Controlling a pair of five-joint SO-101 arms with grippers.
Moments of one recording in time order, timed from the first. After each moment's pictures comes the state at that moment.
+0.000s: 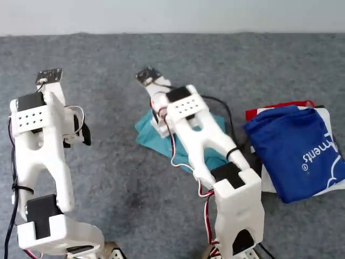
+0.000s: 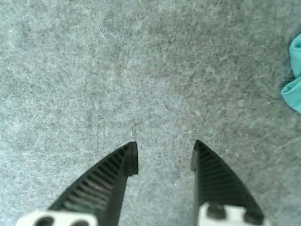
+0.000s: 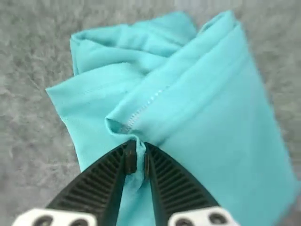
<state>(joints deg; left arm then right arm) -19.5 1.2 8.8 89.5 0.3 -28.4 25.6 -17.0 73.8 12.5</state>
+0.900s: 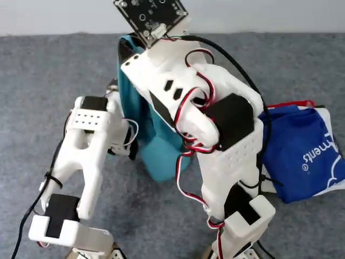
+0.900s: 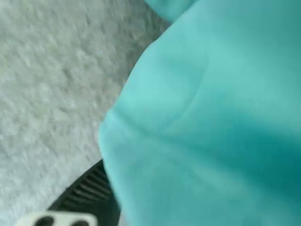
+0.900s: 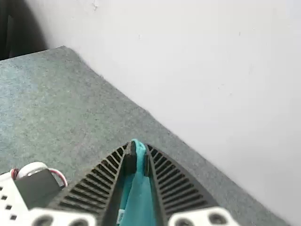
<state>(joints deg) 3.6 1.2 16.0 85.7 0.3 -38.2 9.8 -74.5 89.4 12.7</state>
